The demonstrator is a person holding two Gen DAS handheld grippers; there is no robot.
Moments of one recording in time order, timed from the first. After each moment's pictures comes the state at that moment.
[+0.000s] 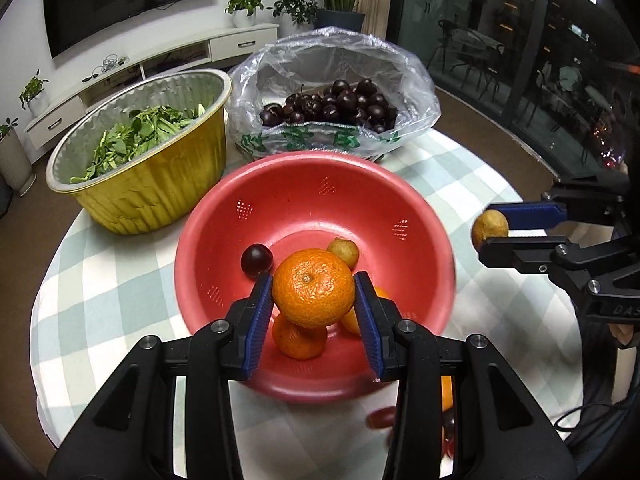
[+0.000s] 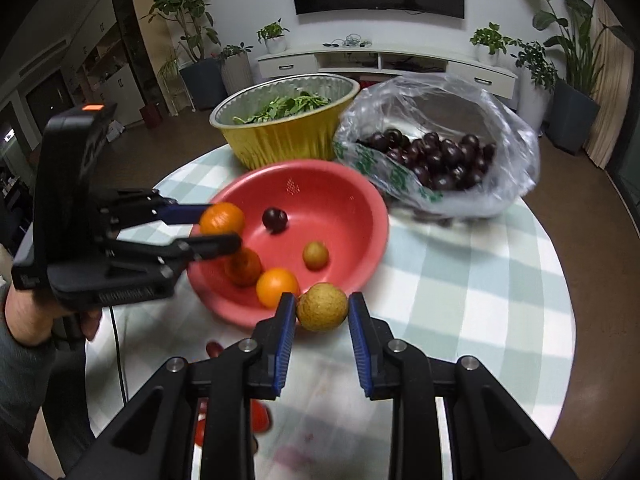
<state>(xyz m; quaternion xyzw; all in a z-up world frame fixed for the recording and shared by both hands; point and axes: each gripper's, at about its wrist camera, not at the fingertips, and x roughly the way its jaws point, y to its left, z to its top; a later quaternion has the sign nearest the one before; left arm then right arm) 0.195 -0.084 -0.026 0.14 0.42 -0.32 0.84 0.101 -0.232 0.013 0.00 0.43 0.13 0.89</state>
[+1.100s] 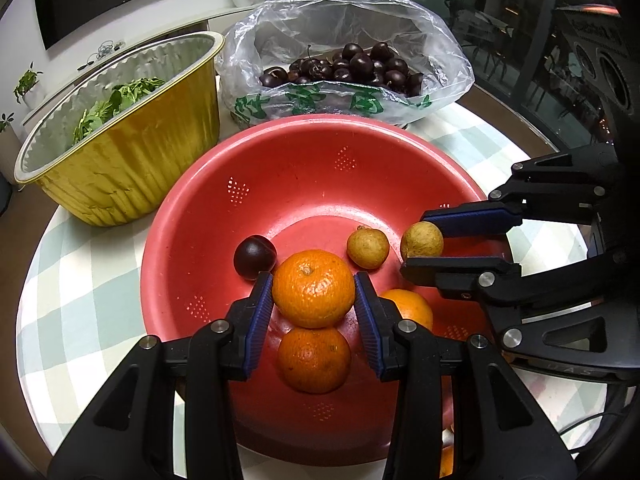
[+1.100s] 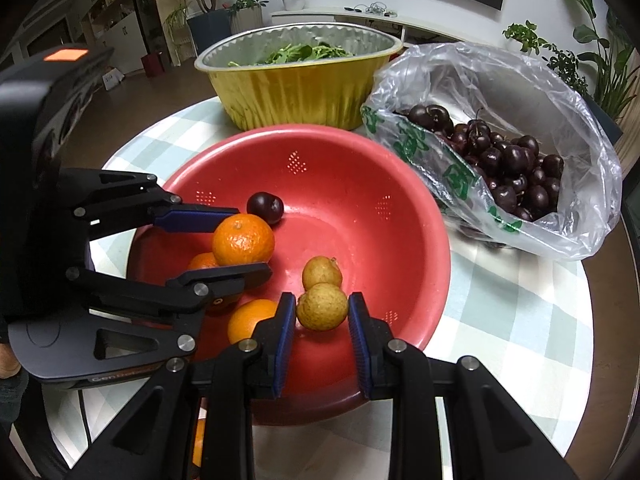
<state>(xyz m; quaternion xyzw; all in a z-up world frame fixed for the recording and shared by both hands) 0.227 -0.102 -0.070 0.16 0.45 -0.31 0.82 0.173 -0.191 -0.037 -0.06 0.49 0.13 0.86</state>
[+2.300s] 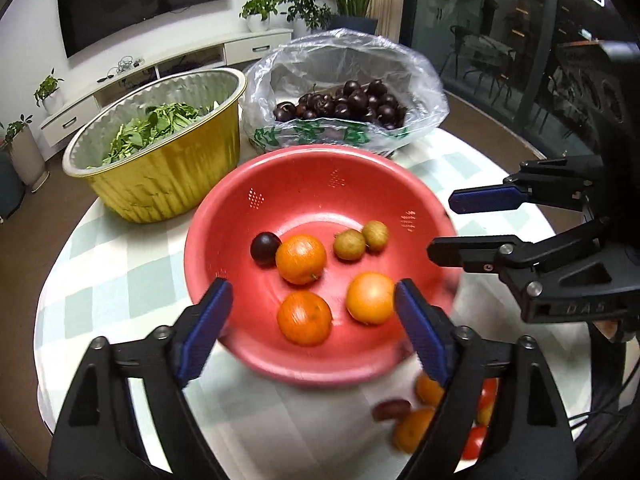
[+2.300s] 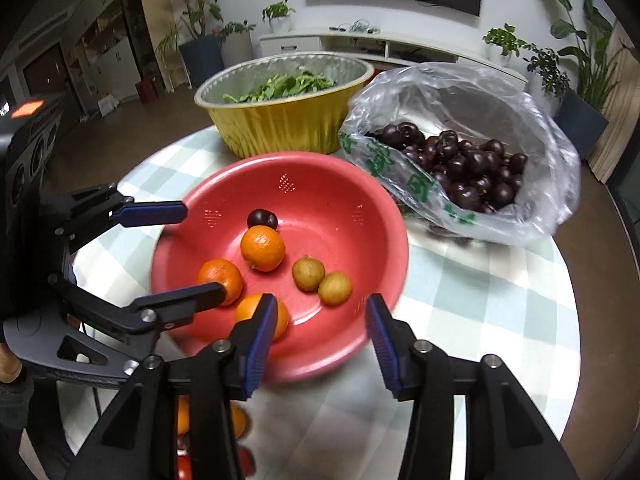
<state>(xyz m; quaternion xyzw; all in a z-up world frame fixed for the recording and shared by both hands) 0.170 -0.071 -0.026 0.13 0.41 -0.30 0.85 0.137 -0.215 -0.008 -0.03 0.46 0.12 0.88</state>
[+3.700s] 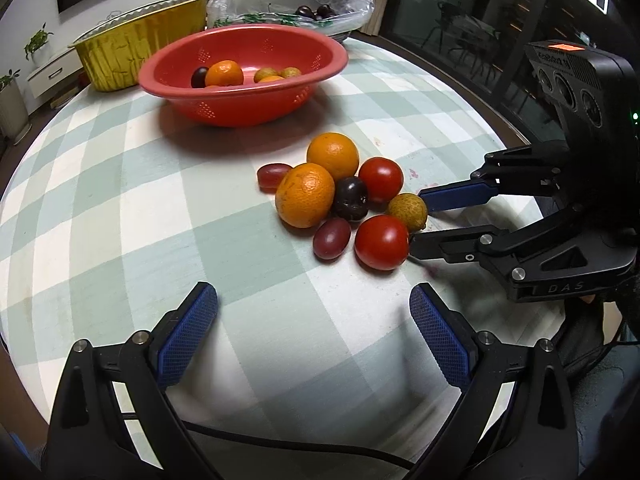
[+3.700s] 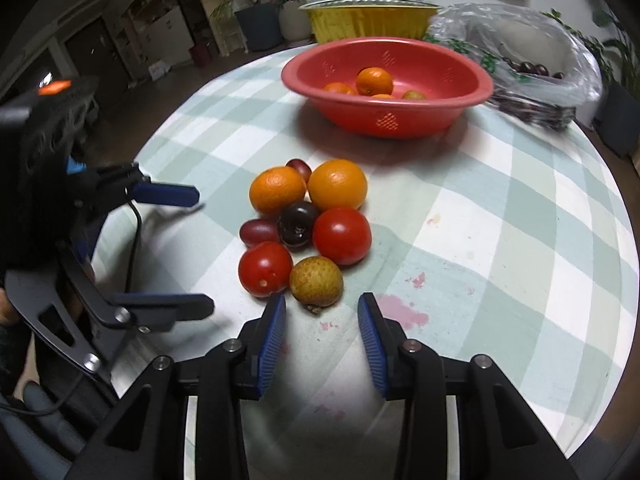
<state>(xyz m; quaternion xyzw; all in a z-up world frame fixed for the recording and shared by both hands) 0.015 -0.040 -0.086 0.10 0.47 -0.32 0.81 0.001 -0.186 -0.072 -0.04 0.49 0.22 0.84</state>
